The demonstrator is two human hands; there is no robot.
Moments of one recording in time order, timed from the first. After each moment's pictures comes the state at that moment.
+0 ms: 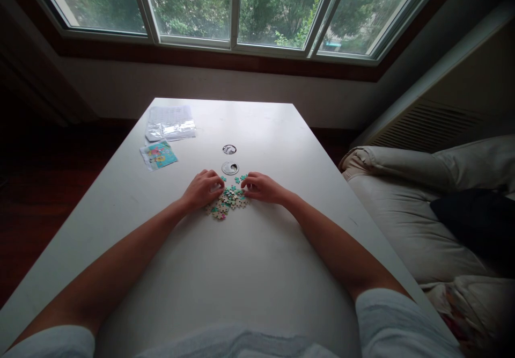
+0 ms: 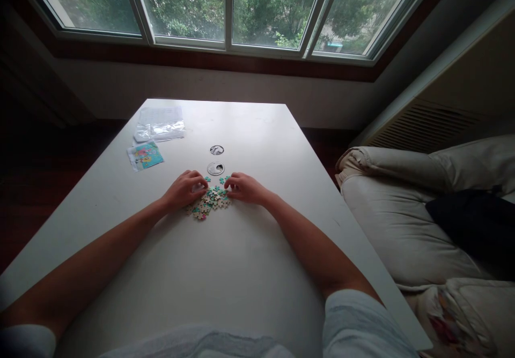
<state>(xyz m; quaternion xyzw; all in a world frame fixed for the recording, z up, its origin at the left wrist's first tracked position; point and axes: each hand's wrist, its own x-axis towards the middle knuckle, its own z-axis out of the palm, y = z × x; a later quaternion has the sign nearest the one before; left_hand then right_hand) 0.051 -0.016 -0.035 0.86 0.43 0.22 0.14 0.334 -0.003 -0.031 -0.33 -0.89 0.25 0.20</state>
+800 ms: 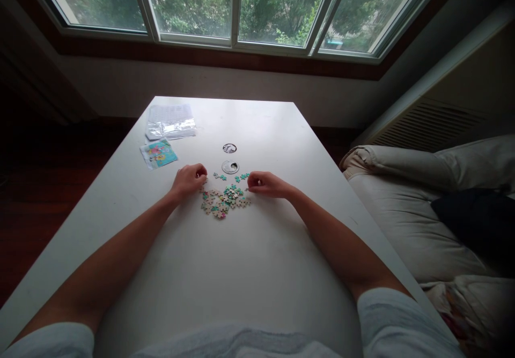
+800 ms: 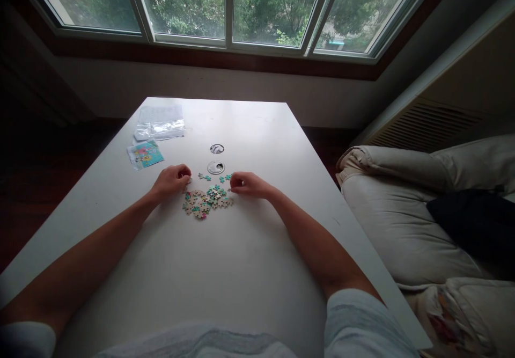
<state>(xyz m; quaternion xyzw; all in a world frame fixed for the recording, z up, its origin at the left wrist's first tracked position) 0.017 0.007 -0.037 0.76 0.59 0.24 0.13 0.345 0.004 -0.027 -0.34 -0.83 0.39 0.20</state>
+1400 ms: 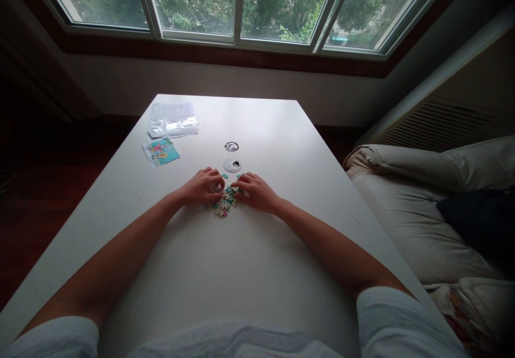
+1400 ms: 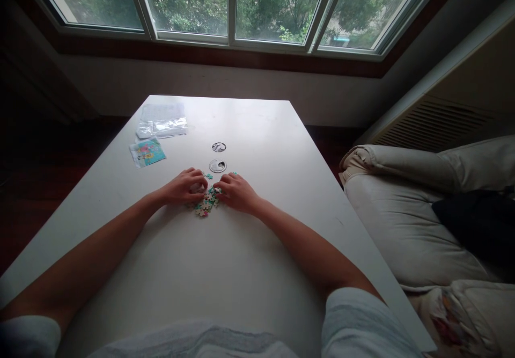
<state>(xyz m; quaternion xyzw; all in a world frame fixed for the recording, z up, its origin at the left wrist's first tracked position) 0.035 -0.012 -0.024 0.91 0.35 0.16 0.17 0.300 -0.027 -0.038 -0.31 -0.92 0.11 0.22</state>
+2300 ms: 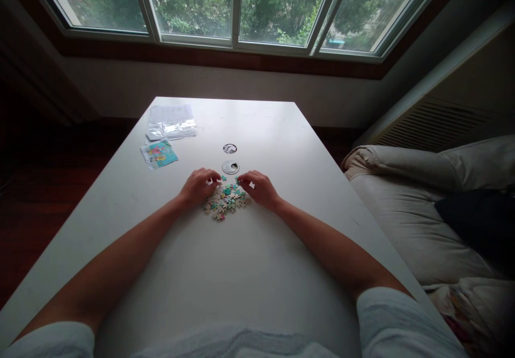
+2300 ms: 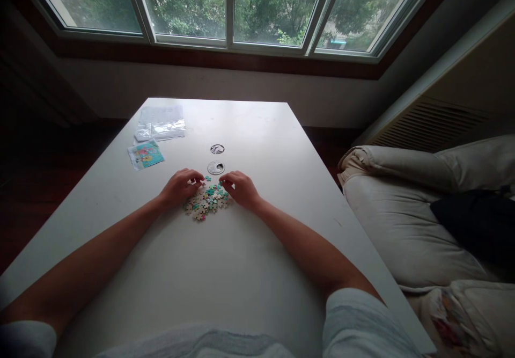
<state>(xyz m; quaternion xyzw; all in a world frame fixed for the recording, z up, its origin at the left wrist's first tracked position) 0.042 -0.009 -0.040 0.84 0.45 0.28 0.15 0.307 -0.018 -0.044 -0.40 -0.82 0.20 0.35</state>
